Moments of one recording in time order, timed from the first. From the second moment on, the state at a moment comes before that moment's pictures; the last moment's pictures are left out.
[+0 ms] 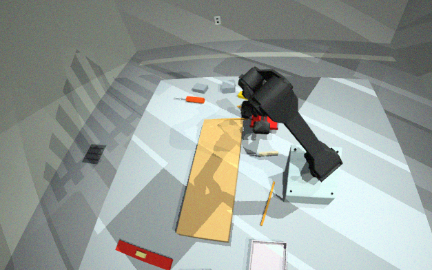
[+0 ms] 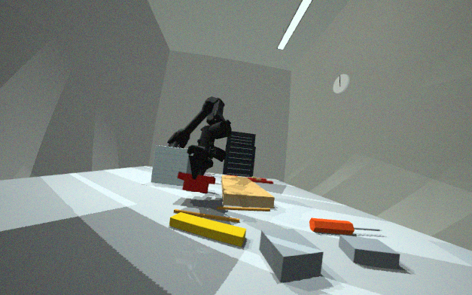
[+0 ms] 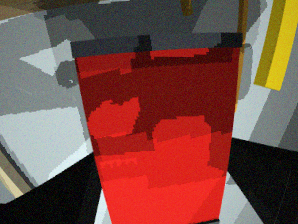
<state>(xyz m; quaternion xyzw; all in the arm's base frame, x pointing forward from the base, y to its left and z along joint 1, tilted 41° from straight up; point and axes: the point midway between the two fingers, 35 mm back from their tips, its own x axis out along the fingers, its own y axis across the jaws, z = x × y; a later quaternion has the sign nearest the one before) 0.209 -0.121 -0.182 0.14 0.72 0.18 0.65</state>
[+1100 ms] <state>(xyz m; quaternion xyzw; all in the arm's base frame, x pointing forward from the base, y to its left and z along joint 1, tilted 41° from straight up) 0.208 -0.113 -0.182 0.07 0.74 0.10 0.66</state>
